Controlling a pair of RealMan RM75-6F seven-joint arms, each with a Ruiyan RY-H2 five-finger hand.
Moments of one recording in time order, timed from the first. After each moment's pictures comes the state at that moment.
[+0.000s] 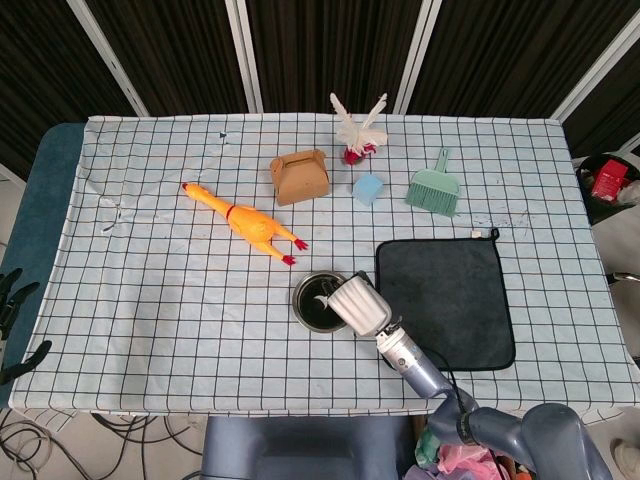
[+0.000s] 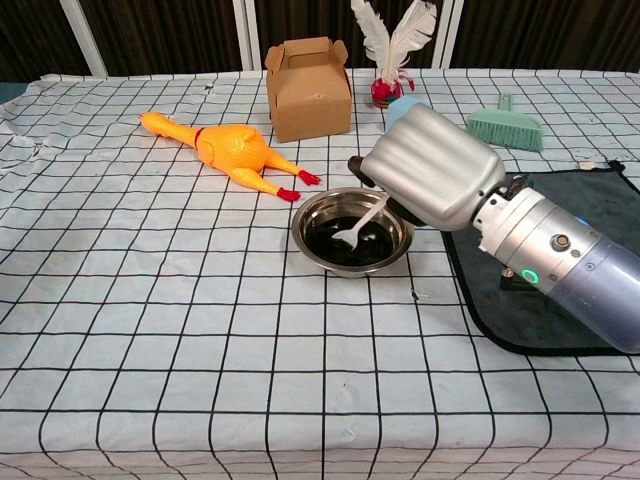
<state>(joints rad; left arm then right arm) -0.04 -1.09 -0.03 -1.57 1.61 1.63 -0.02 0.73 -1.91 0.10 -0.95 -1.66 1.30 -0.73</state>
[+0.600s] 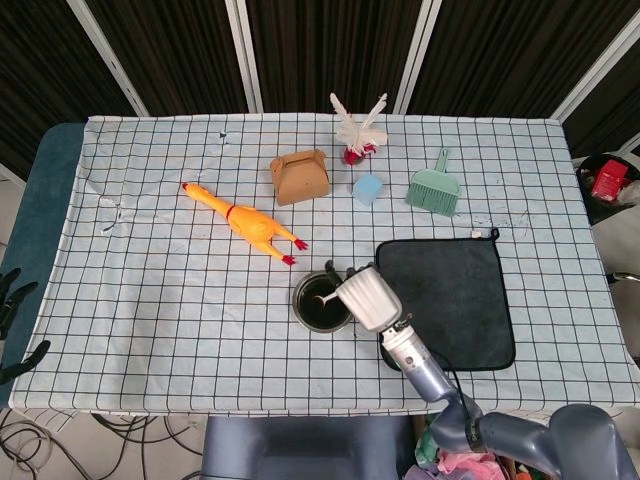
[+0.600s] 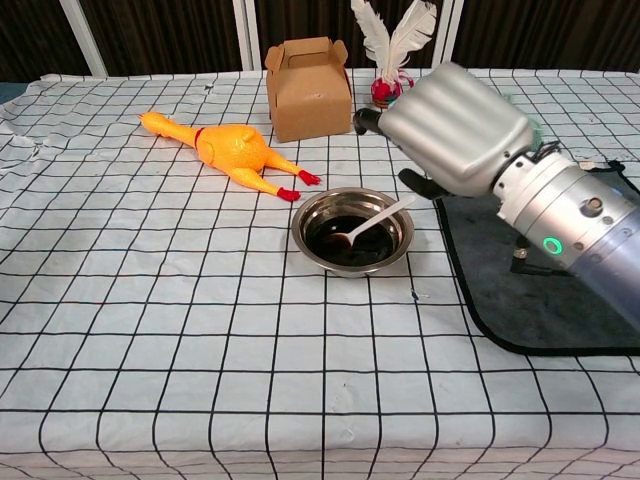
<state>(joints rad) -0.04 -1.08 -0.04 -1.57 1.61 1.63 -0.03 0.69 -1.80 0.16 -1.21 -1.58 1.30 -0.79</state>
